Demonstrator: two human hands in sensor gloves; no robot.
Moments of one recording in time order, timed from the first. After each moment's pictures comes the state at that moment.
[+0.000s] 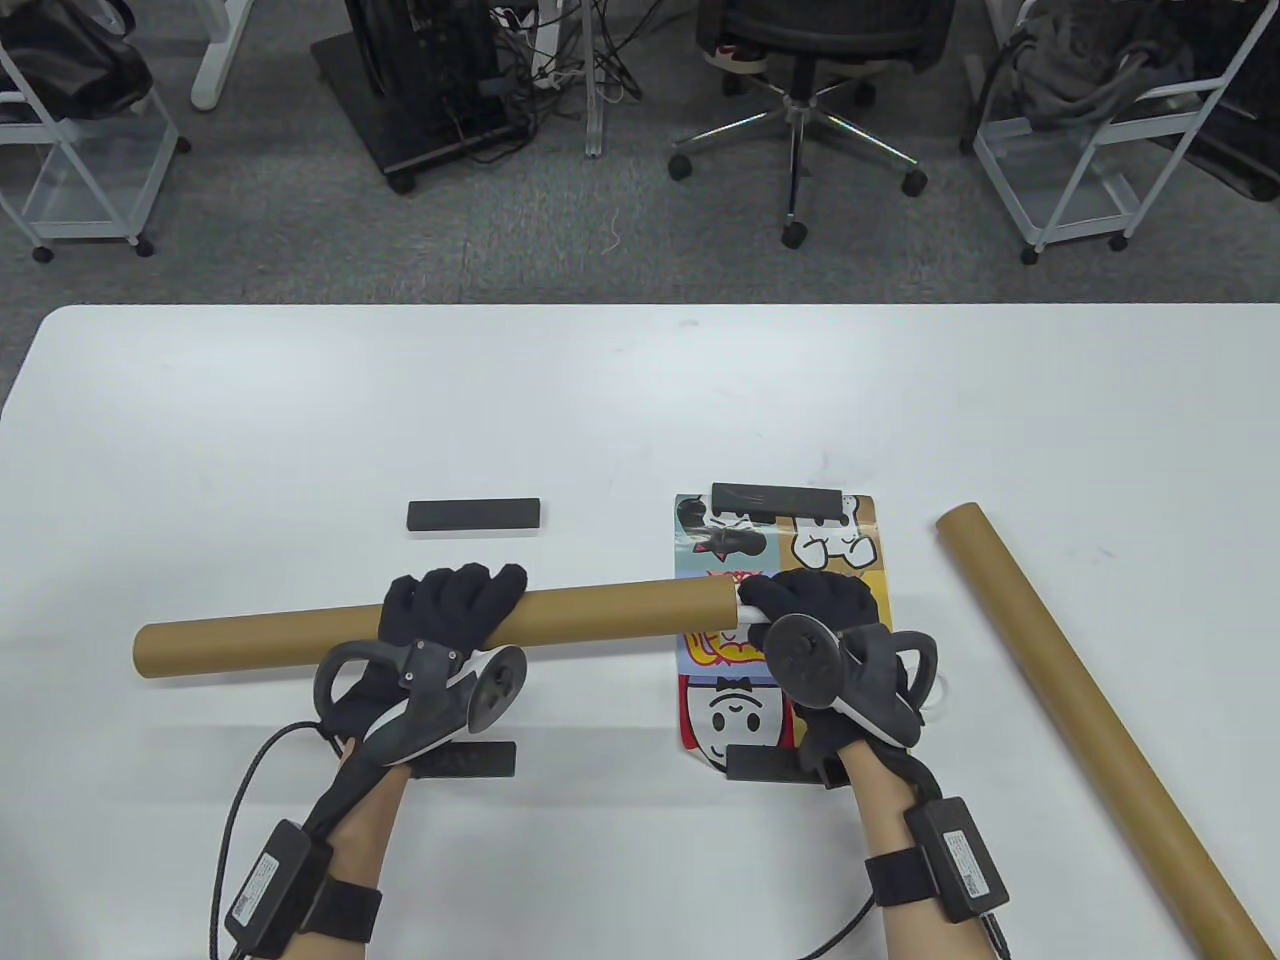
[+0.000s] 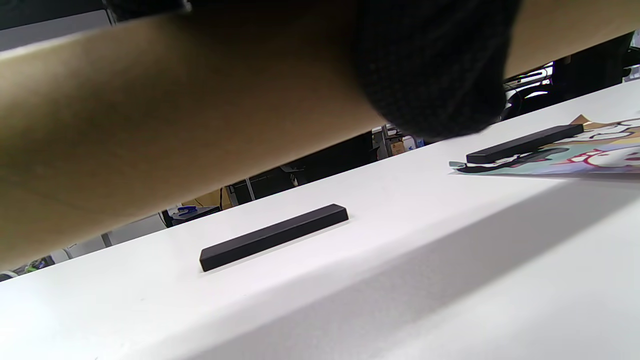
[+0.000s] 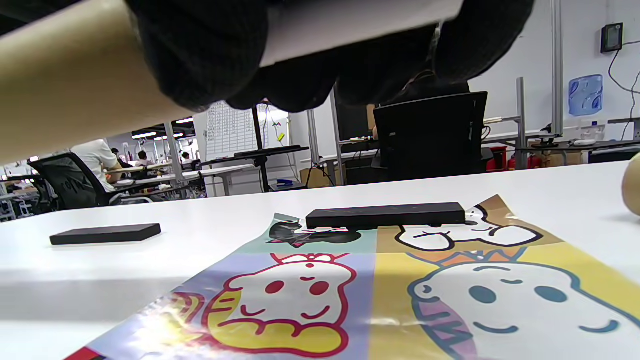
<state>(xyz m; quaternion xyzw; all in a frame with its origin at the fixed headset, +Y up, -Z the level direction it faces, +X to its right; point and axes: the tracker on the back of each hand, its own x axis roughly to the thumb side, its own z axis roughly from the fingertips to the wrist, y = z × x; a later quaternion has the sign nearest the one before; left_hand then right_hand) -0.193 -0.688 -0.231 0.06 -0.13 -0.13 0.98 0.122 -0.705 -0.241 0.09 -0.07 0.99 0.11</state>
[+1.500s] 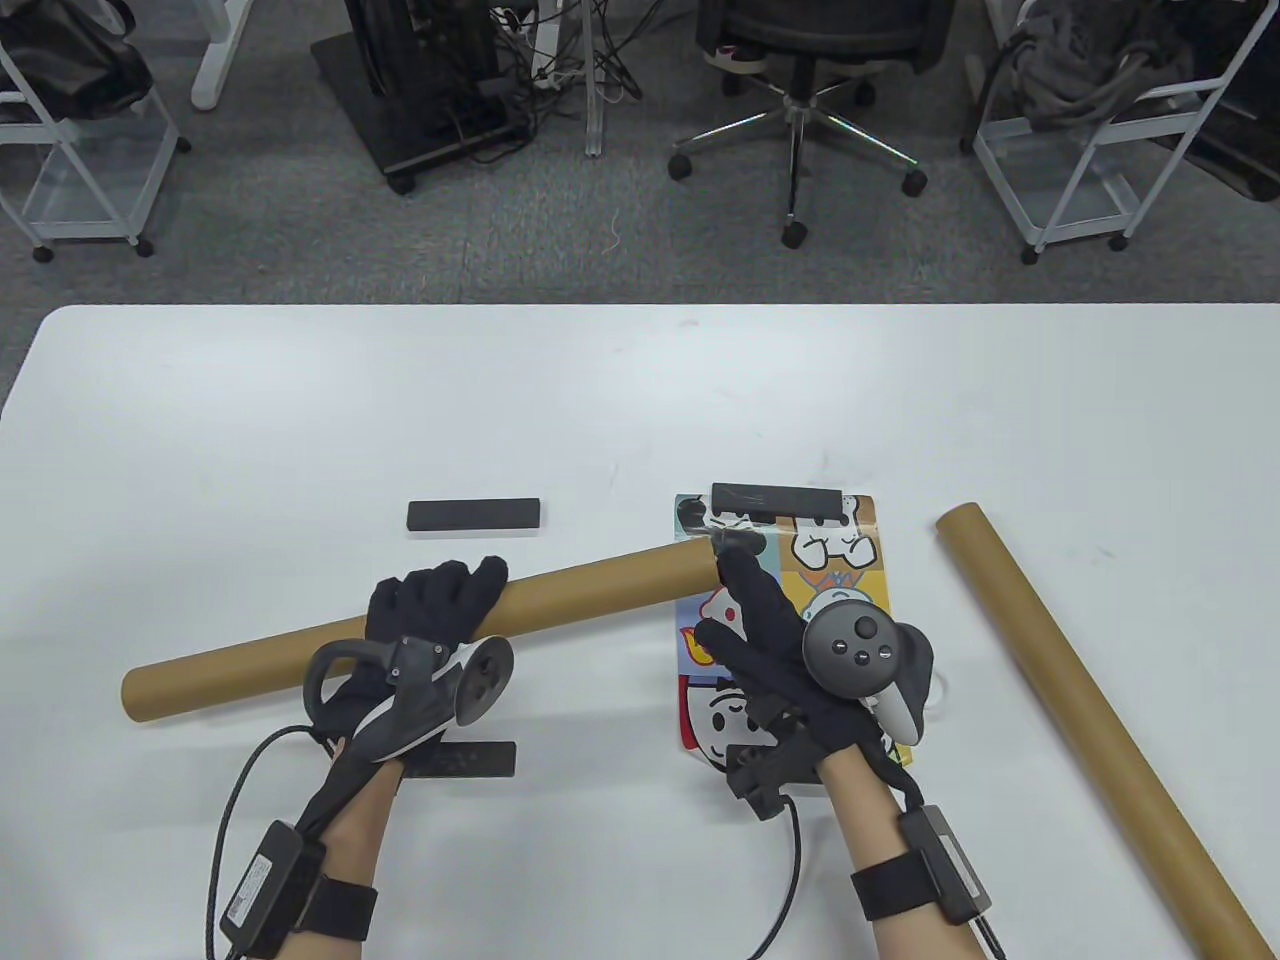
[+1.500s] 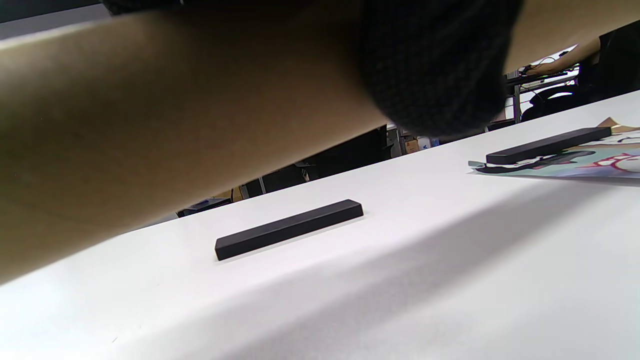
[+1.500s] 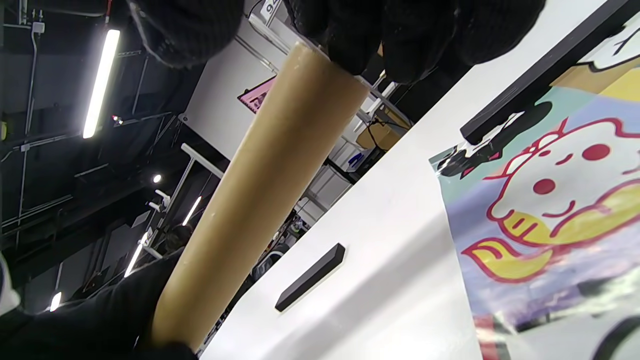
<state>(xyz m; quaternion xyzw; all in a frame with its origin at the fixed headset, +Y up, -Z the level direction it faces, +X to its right) -0.202 -0.686 -0.234 0.06 -0.11 -0.12 0.98 0.115 -0.701 -0.237 0.12 0.02 0.88 0.46</state>
